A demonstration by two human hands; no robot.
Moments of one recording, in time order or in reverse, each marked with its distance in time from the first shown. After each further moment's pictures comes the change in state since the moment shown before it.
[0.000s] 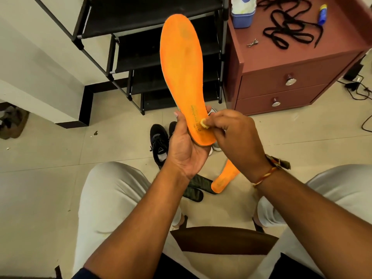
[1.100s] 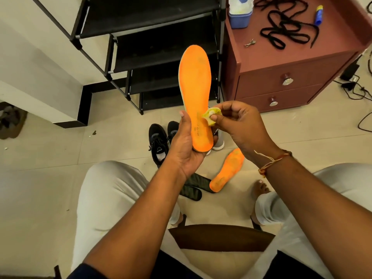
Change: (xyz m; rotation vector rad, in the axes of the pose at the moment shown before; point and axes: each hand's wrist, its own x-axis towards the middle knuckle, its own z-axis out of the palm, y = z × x) left_hand 0.000 -0.003 0.005 0.156 0.119 -0.020; right_hand 0.013 0.023 -0.008 0.812 -0.026 0.522
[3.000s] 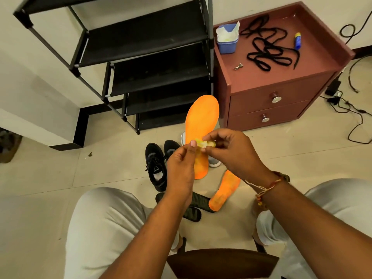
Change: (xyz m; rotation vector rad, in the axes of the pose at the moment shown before) left_hand -0.018 -0.009 0.002 0.470 0.190 0.307; right_hand -0.006 0.003 -0.001 -0.282 -0.051 0.005
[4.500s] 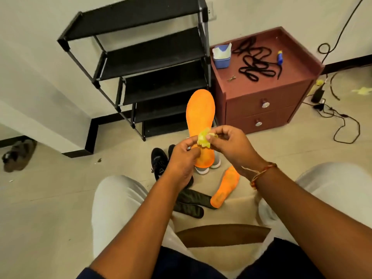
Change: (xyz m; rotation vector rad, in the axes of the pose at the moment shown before) left_hand -0.035 0.029 -0.022 0.075 -0.277 -0.026; right_hand -0.052 -0.038 0.007 0.210 0.079 0.082
